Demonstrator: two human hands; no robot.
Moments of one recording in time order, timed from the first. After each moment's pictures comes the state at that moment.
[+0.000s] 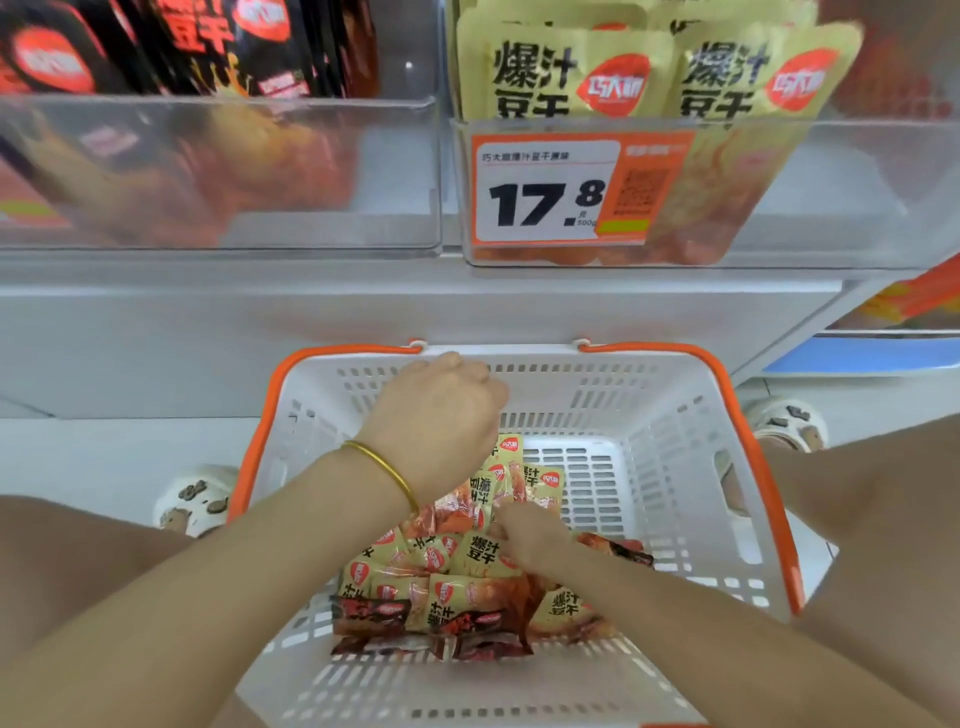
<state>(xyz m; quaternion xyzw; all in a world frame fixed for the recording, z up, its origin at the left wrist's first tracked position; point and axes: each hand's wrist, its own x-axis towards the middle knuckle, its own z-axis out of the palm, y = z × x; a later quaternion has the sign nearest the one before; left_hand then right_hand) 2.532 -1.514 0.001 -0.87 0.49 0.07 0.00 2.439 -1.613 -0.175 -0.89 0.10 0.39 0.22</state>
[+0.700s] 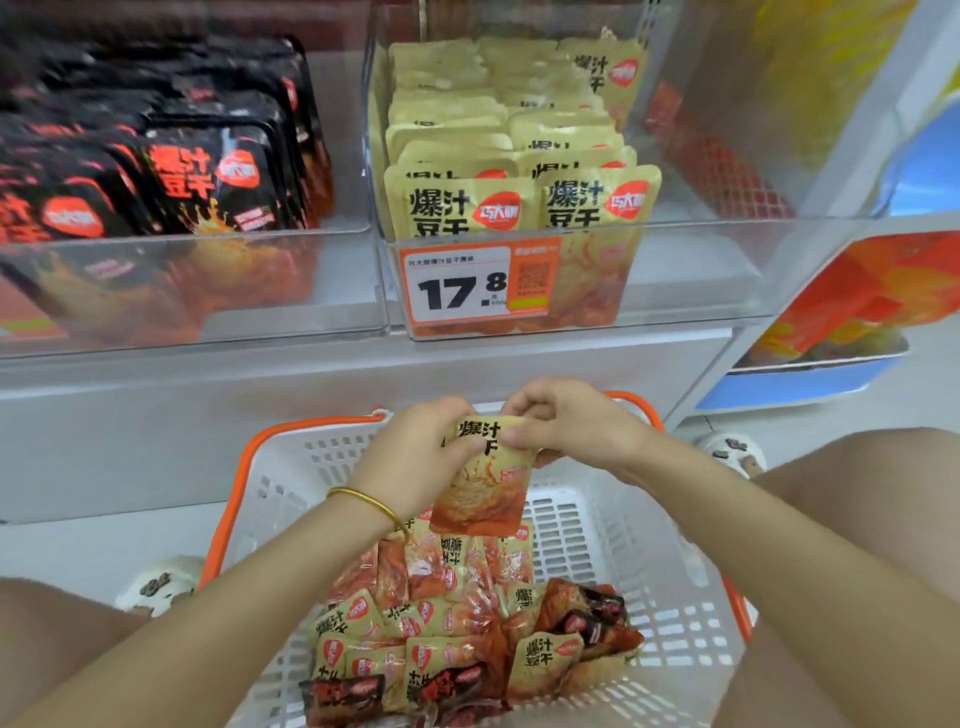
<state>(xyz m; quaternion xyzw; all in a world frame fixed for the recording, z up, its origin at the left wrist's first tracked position) 2.529 -1.534 0.015 -0.87 0.37 0.17 -0.29 2.453 -1.692 0.024 -0.80 0.18 0.11 0.56</state>
